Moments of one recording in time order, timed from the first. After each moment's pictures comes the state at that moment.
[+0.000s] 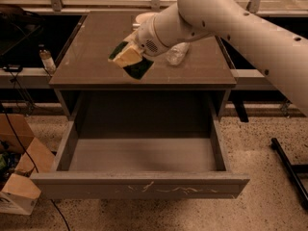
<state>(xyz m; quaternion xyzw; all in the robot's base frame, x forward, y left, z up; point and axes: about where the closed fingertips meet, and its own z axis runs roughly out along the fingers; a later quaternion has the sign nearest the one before) 0.662 0.067 0.923 -0.55 0.69 0.19 0.42</state>
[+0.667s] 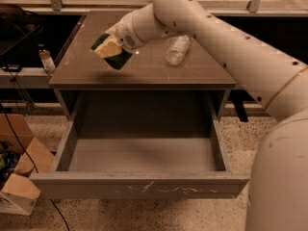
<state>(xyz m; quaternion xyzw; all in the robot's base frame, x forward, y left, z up) 0.719 0.122 0.920 -0.55 0.67 0.20 0.46</state>
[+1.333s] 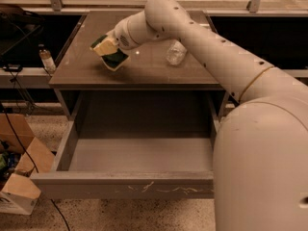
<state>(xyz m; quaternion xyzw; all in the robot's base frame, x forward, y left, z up) 0.774 0.146 0.889 -0.50 0.70 0.23 0.46</state>
